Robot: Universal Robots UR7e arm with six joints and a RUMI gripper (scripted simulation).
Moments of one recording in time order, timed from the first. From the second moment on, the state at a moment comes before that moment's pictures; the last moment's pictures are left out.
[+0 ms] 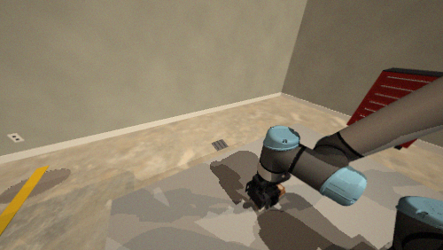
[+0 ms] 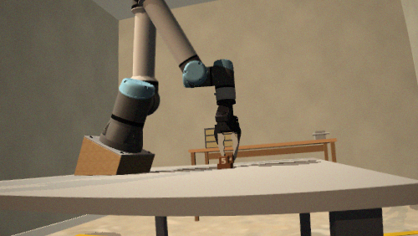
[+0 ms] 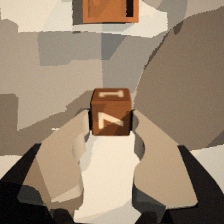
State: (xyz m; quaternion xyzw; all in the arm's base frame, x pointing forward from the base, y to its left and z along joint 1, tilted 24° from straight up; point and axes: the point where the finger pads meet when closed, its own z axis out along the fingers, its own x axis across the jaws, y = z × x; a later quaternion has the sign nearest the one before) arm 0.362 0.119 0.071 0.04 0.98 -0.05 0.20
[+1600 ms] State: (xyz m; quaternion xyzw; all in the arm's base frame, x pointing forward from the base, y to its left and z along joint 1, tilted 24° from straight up) arm 0.328 0.129 0.151 0.04 0.98 -0.05 0.20
